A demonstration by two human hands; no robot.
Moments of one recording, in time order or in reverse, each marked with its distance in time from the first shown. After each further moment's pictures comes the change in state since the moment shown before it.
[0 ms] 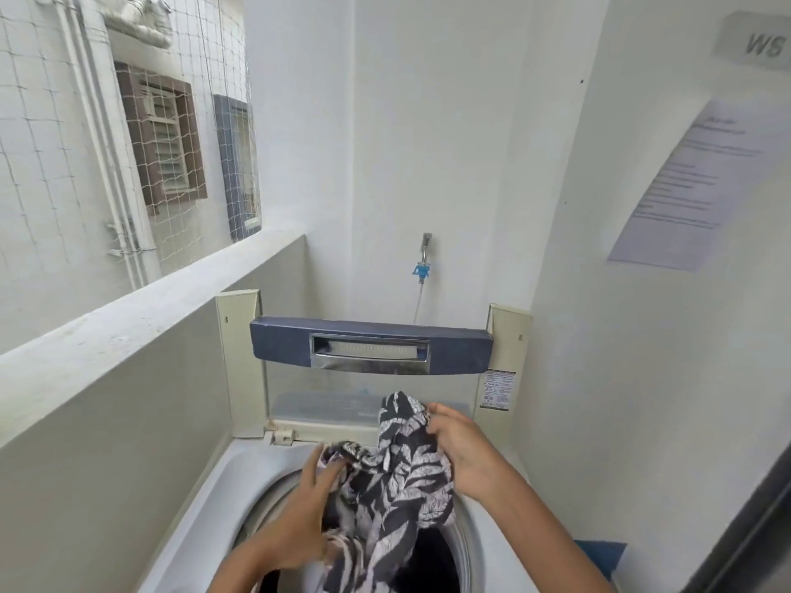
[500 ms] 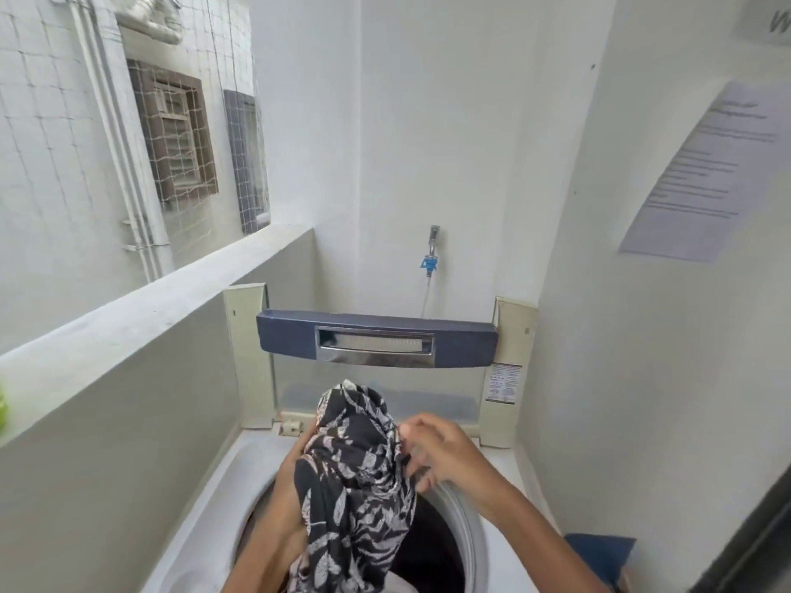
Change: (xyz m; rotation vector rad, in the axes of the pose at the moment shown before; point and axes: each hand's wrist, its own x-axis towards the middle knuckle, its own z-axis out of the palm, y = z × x) left_hand -0.016 0.058 0.006 -1.195 0.448 -0.019; right_hand -0.017 0.021 -0.005 -0.624 -0.145 -0.215
